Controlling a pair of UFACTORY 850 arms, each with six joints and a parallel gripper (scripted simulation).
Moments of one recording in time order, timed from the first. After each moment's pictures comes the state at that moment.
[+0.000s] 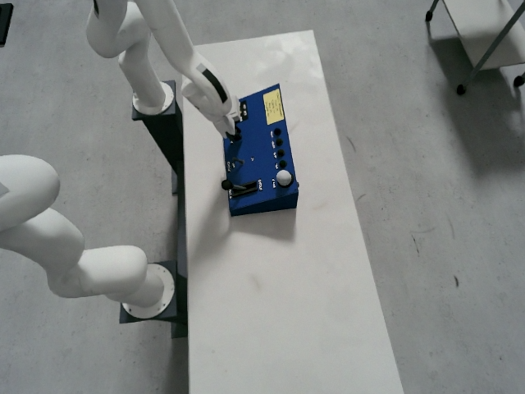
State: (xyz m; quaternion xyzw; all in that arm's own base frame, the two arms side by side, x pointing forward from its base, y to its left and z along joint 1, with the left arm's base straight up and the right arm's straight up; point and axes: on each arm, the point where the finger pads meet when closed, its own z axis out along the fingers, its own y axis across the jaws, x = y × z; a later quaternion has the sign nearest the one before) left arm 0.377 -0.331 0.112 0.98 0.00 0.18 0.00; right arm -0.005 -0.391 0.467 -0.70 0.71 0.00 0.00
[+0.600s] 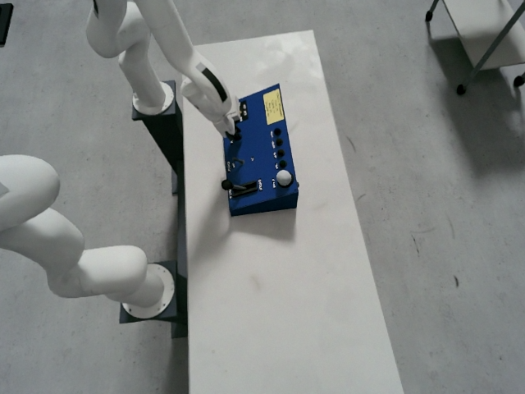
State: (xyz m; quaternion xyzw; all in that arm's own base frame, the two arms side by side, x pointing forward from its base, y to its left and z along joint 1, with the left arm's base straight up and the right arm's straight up) left arm 0.376 -0.331 0.114 0.98 0.00 0.18 0.00; right arm -0.005 -0.391 0.467 -0.70 0.71 0.00 0.00
